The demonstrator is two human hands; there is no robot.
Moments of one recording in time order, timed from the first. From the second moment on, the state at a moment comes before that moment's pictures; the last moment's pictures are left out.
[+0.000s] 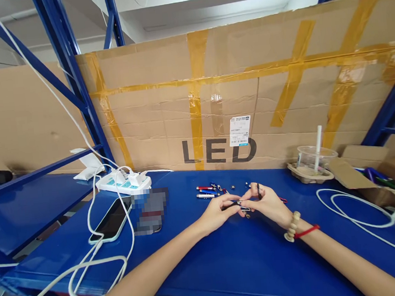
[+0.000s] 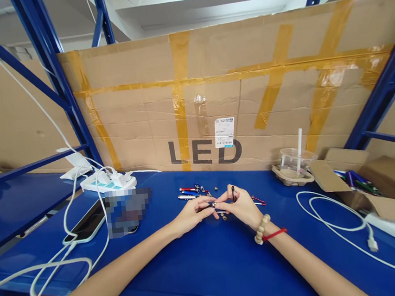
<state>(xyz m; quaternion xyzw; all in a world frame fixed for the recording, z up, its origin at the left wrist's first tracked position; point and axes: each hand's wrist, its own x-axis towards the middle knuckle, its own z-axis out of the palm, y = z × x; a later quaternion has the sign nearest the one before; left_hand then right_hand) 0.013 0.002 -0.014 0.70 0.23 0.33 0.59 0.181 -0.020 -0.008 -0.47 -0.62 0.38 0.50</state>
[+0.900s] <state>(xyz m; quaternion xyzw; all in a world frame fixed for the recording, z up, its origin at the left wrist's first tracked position) 0.015 0.010 -0.021 0.81 0.29 0.37 0.35 0.179 -0.018 -0.008 -0.51 -0.52 0.44 0.52</state>
